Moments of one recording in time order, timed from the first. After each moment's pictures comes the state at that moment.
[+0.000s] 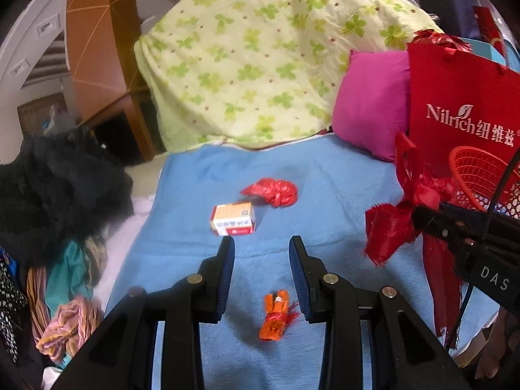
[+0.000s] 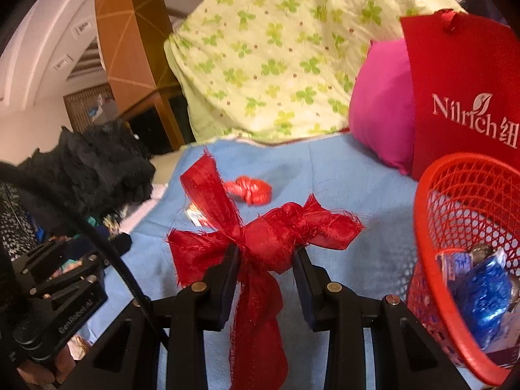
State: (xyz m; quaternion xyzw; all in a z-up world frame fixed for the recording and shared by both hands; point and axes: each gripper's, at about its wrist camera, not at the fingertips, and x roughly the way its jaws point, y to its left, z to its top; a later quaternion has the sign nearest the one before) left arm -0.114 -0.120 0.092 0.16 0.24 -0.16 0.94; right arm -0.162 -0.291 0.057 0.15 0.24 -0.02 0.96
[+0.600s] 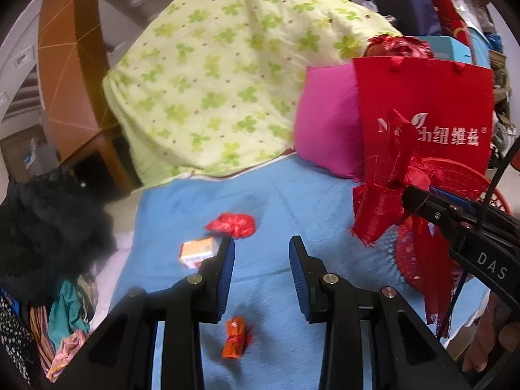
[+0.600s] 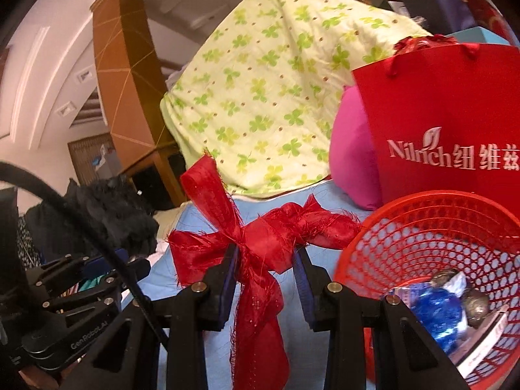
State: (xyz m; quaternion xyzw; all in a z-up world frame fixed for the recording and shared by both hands) left arm -0.154 -0.182 0.127 0.20 0.20 -0.22 0.93; right arm -0.219 -0.341 0.088 0.19 0.13 -0.04 0.97
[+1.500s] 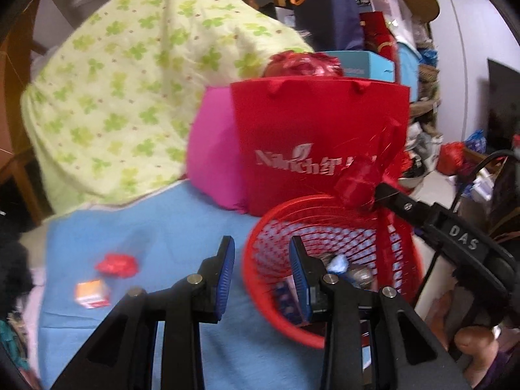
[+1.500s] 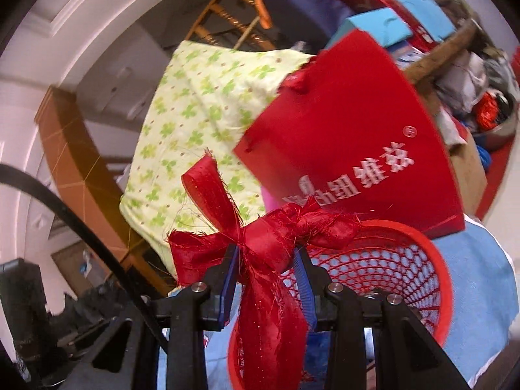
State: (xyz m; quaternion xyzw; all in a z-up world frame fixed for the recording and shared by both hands) left arm -0.186 -0.295 0.141 0.16 0.21 -0.42 0.87; right arm -0.310 -0.472 0.082 0.36 0.01 -0.14 0.92
